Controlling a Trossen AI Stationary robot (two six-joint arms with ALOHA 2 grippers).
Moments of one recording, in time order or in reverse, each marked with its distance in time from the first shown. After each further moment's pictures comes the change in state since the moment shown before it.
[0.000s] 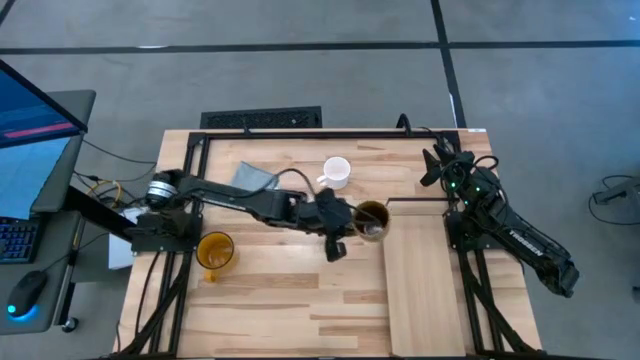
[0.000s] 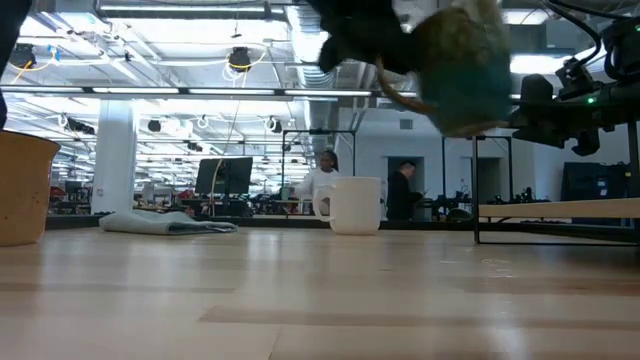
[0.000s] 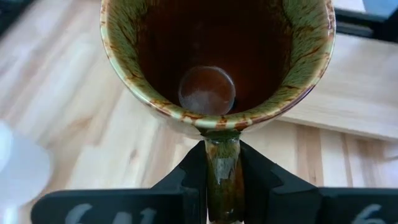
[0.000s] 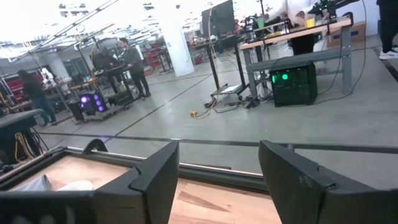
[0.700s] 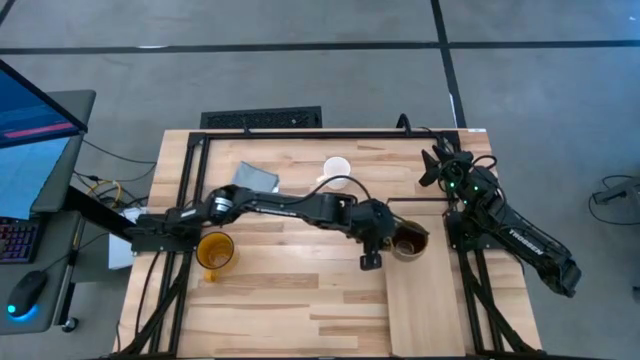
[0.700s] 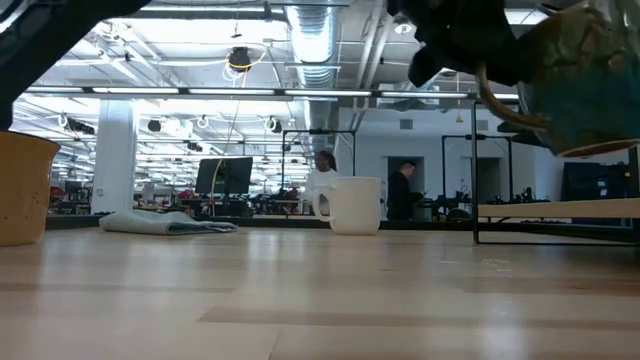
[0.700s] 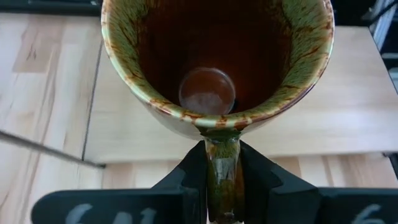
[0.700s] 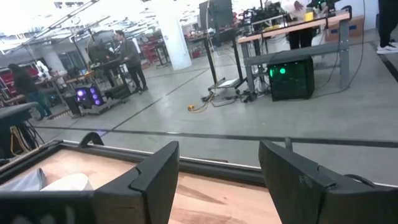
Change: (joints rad) left arm 0.031 0.484 0.726 -0.305 0.194 0.137; right arm -0.001 0.031 0.000 0.000 0.000 0.000
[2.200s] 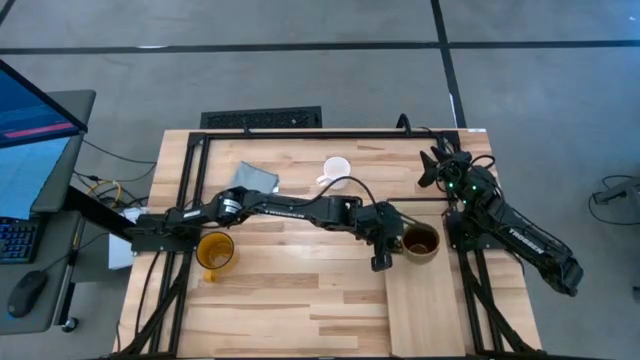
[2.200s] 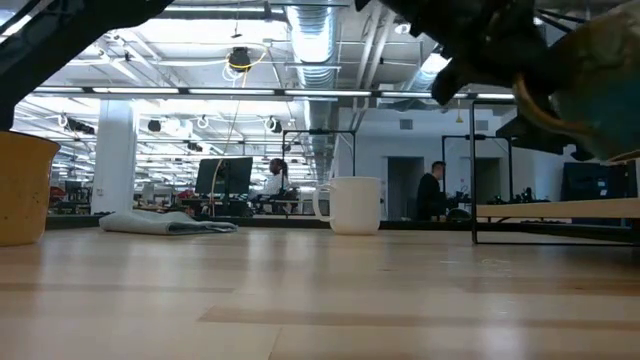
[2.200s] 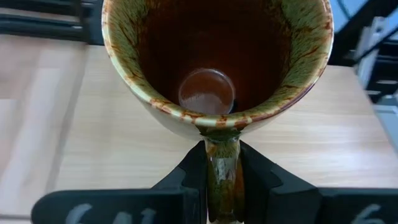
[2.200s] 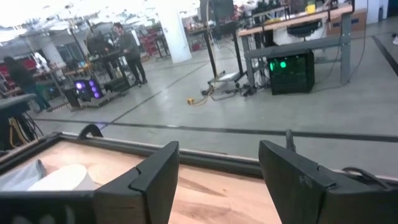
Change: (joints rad) left arm 0.017 0.065 0.004 0.171 0.052 -0.047; right arm 0.002 0.034 0.000 -0.001 -0.003 0.000
